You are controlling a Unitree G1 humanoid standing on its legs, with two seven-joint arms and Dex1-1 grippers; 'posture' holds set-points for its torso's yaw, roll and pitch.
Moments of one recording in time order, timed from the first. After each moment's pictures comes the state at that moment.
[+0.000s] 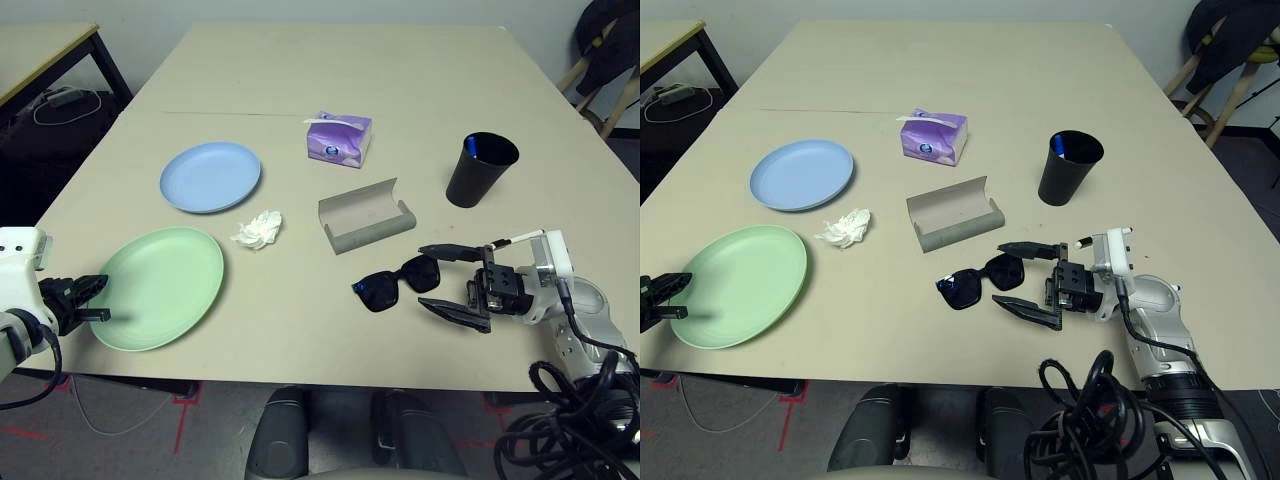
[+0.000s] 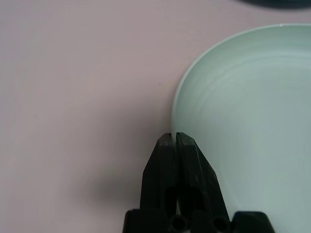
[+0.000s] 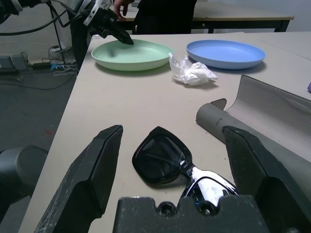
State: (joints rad) left arm 0.07 0.85 0.59 -0.03 -0.44 0.83 -0.54; right arm -0.20 -0.49 -0.05 0.20 0.49 -0.18 1.41
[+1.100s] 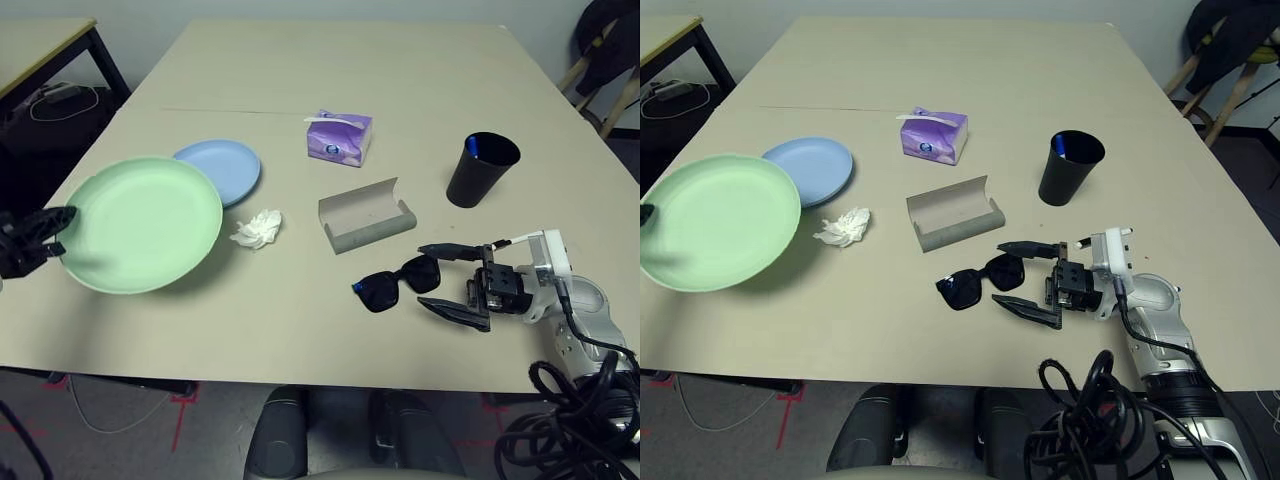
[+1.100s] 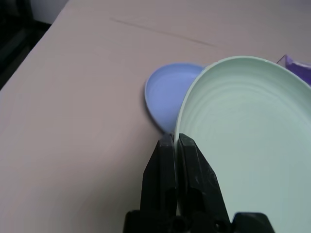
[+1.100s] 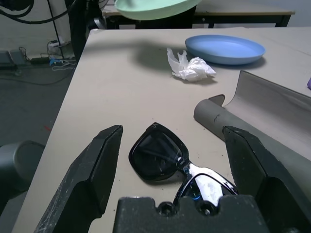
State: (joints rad) left arm -0.31 0.88 0.77 -0.05 -0.69 1.10 -0.49; right arm -0.21 -0.50 -0.05 0.20 0.48 -0.19 1.42
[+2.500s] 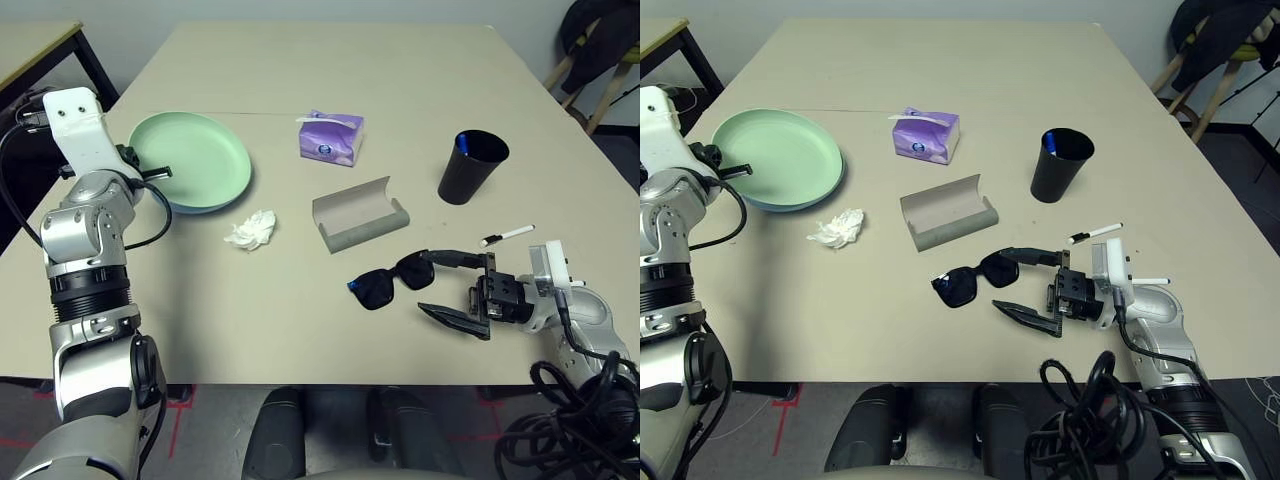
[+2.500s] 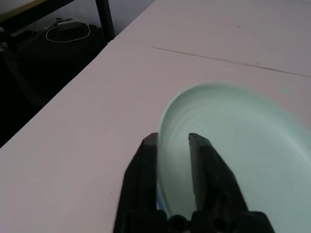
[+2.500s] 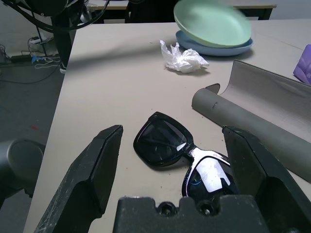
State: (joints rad) left arm -0.73 0.54 0.37 0.21 -0.23 0.80 0.08; right arm -0.15 -0.50 -0.05 0.16 0.47 -0.20 1.36
